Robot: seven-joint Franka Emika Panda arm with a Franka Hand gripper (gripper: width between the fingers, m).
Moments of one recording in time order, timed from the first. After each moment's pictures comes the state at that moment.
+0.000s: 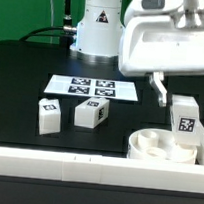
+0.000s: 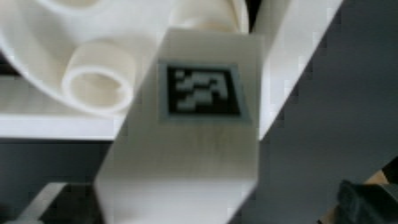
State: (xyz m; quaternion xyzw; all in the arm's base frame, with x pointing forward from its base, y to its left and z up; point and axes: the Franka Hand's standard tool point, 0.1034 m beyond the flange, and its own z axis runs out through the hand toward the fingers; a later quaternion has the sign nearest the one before) arm 0.623 0.102 0.101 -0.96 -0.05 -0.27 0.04
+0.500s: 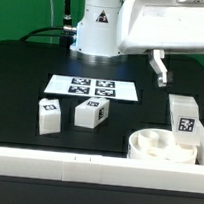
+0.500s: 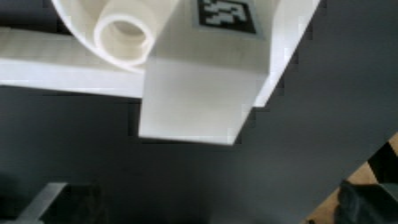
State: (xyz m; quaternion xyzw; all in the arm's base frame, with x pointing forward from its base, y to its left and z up) arm 0.623 0.097 0.121 -0.97 -0.07 -0.23 0.04
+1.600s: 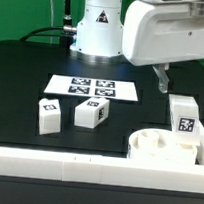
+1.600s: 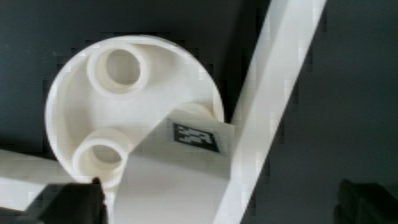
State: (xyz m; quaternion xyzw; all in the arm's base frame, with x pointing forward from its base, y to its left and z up) arm 0.607 0.100 0.110 -0.99 -0.15 0.01 0.05
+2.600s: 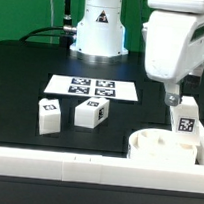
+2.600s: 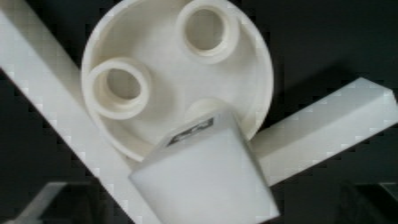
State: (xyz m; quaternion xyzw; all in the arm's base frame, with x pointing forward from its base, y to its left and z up) arm 0.625 0.090 0.107 -0.84 -0.55 -0.01 0.01
